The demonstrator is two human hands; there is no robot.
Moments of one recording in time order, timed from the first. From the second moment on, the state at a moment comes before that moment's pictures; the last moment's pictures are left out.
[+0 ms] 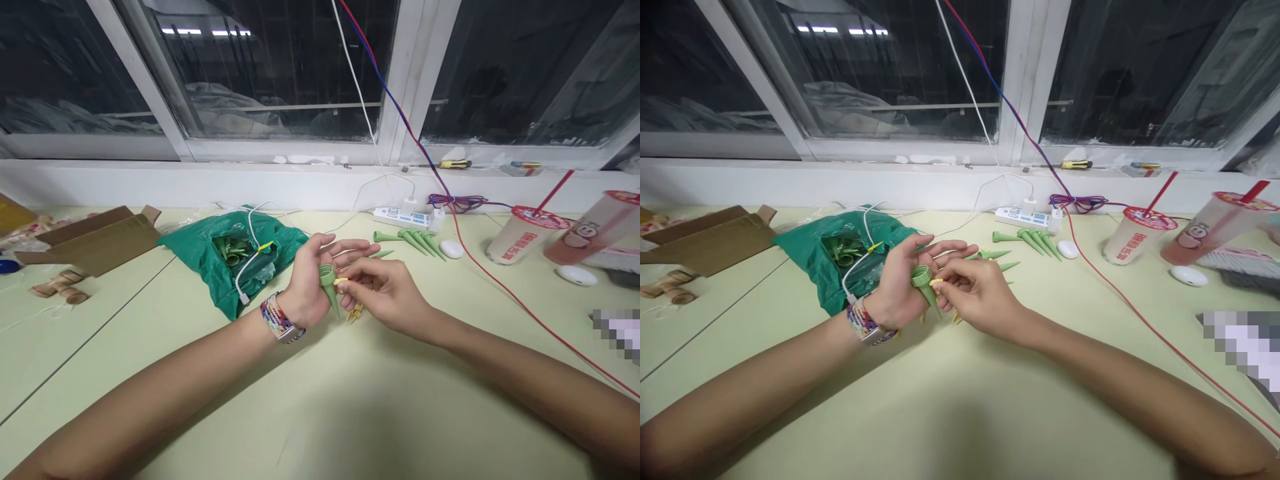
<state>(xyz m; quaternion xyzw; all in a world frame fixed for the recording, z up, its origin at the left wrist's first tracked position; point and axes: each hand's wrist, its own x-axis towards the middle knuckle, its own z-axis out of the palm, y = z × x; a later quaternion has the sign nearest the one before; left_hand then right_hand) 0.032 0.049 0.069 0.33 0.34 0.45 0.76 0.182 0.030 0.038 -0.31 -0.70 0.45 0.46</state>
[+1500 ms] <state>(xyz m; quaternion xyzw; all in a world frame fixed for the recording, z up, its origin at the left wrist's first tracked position) -0.014 0.017 0.041 0.65 0.39 0.39 0.52 0.234 0.022 0.006 -0.38 -0.80 0.29 0.37</state>
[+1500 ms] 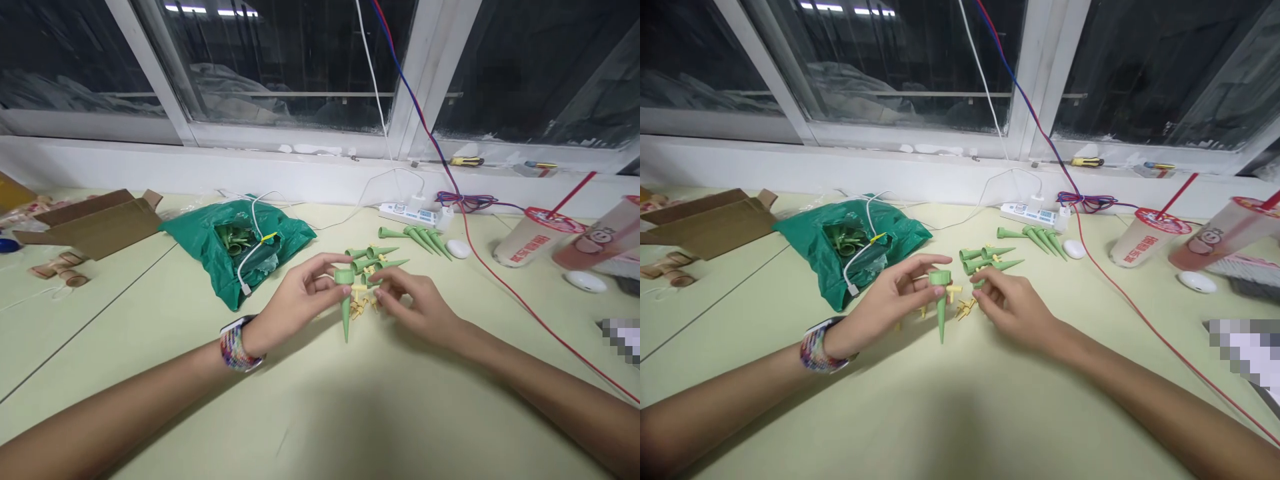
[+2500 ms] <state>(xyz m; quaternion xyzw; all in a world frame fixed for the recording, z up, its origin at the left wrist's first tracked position) -0.005 -0.033 0.002 0.70 0.42 0.31 0.49 0.253 0.000 -0.027 -0.35 -0.85 0.14 0.36</state>
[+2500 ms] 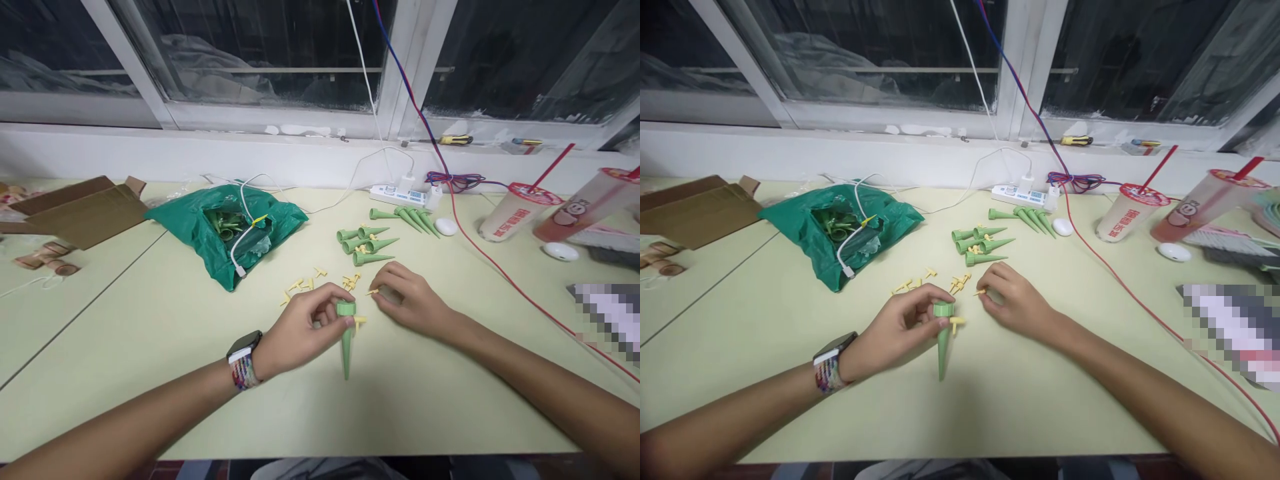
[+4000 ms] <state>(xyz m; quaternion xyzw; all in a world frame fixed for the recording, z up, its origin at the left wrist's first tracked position) -0.004 -0.024 -0.008 0.59 0.38 0.32 0.64 0.234 -0.036 -0.016 -0.40 -0.71 0.44 0.39</state>
